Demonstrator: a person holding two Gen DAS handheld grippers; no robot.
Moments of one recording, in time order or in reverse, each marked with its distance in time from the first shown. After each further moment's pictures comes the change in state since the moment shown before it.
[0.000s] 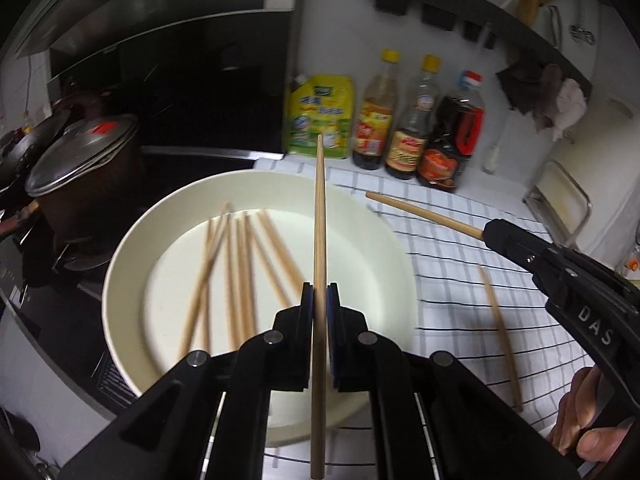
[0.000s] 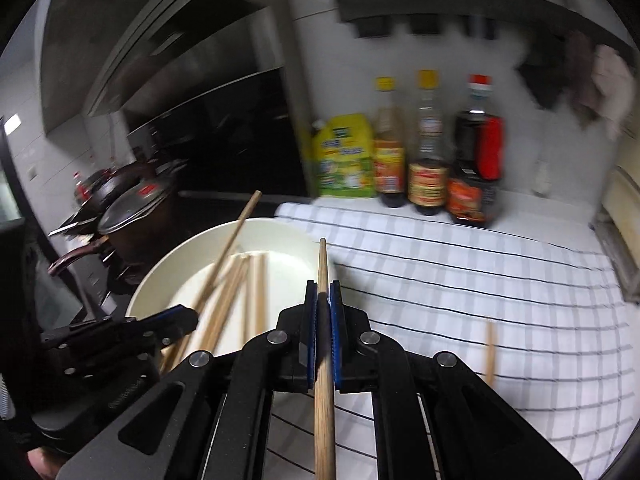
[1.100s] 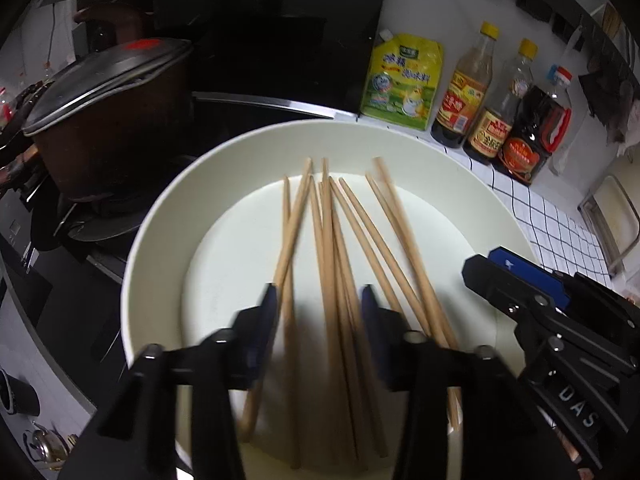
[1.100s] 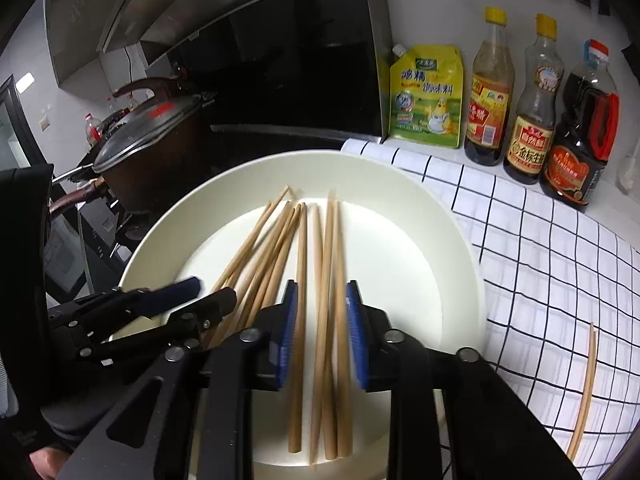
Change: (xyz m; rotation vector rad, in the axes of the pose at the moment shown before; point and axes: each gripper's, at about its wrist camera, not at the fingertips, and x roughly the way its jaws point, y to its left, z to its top) left arm 0.061 0.077 0.001 -0.101 0.099 0.085; right arm 0.103 0.057 -0.008 -0.055 0.176 0.064
